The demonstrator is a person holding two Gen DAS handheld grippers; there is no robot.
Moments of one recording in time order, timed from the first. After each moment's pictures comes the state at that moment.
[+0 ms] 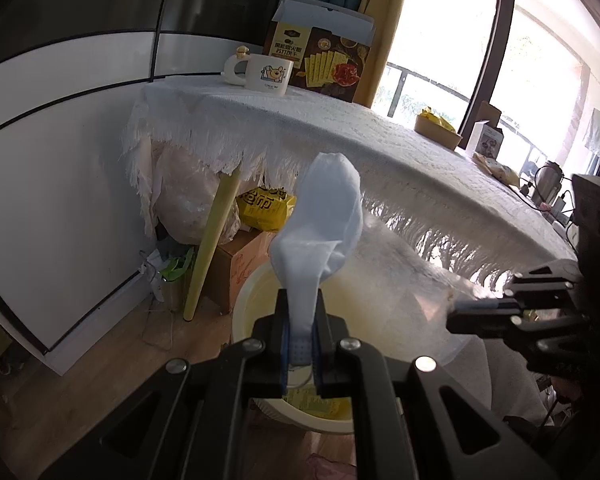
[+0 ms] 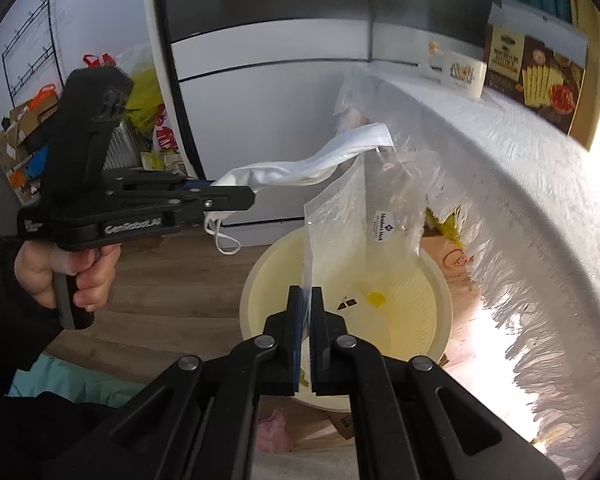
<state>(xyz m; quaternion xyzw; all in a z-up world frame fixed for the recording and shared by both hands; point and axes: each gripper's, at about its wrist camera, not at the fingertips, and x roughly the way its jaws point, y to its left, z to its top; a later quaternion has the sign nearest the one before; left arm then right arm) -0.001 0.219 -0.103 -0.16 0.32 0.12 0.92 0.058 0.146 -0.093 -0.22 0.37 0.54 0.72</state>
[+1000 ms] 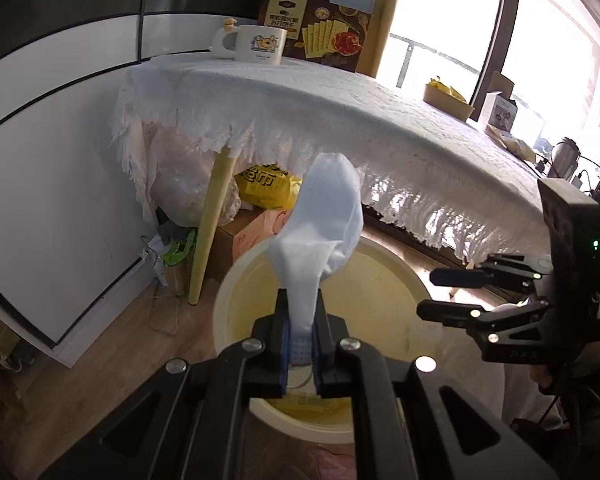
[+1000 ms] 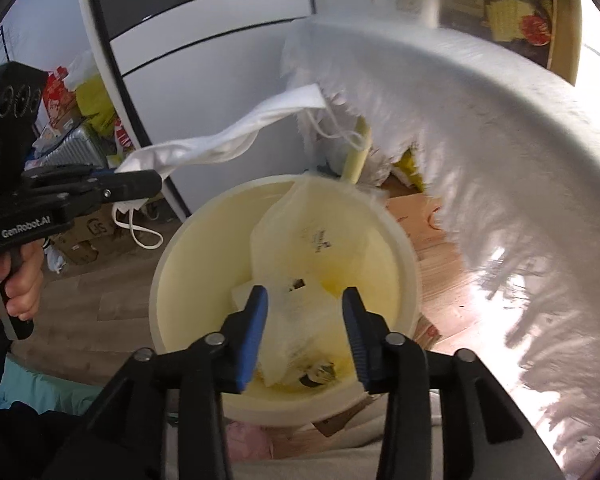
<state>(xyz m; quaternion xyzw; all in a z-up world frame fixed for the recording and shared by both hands) 0.038 0.202 -0.117 -0.15 0.37 0.13 0.91 0.128 0.126 -0.150 -0.20 0.41 0.49 0.74</state>
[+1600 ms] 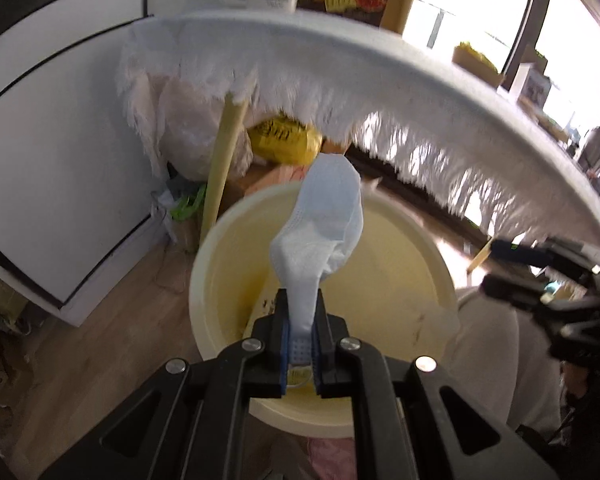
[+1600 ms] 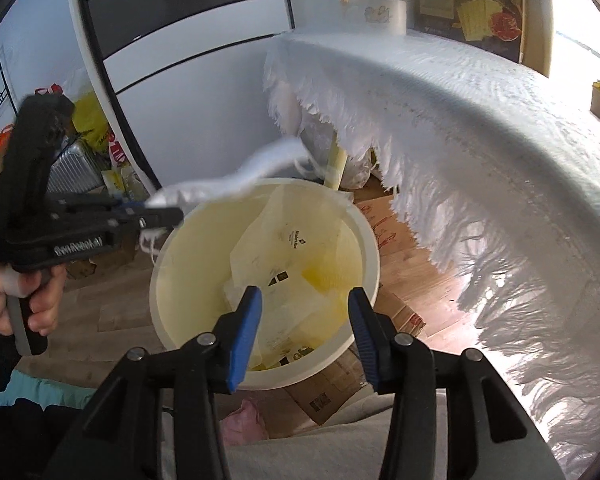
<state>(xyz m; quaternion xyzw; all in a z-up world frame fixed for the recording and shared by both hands) 0.063 0.185 -0.148 -0.16 0.45 0.17 0.86 0.132 0.089 -0.135 -0.17 0.41 0.48 0.76</state>
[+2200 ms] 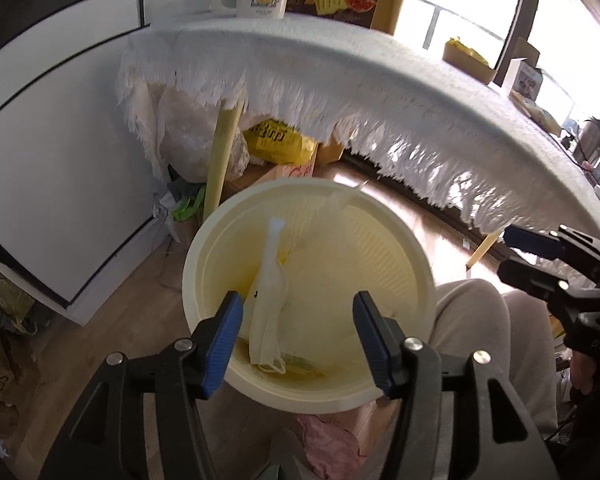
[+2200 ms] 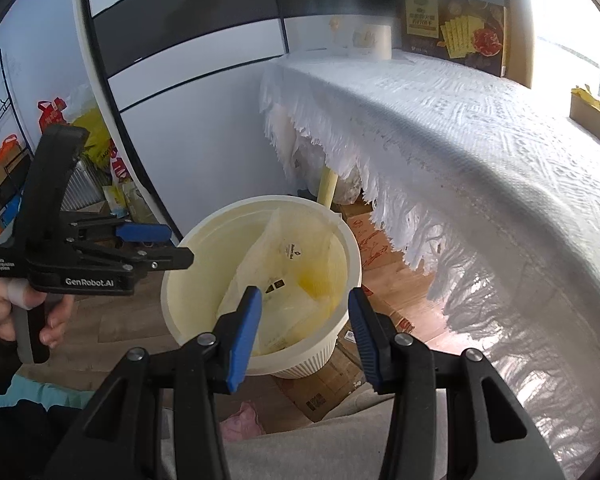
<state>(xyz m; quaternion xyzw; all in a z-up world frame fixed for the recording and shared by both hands) 0.049 0.160 -0.125 -0.16 0.44 0.16 0.87 0.123 0.061 -0.108 -0.16 0.38 0.48 0.77</state>
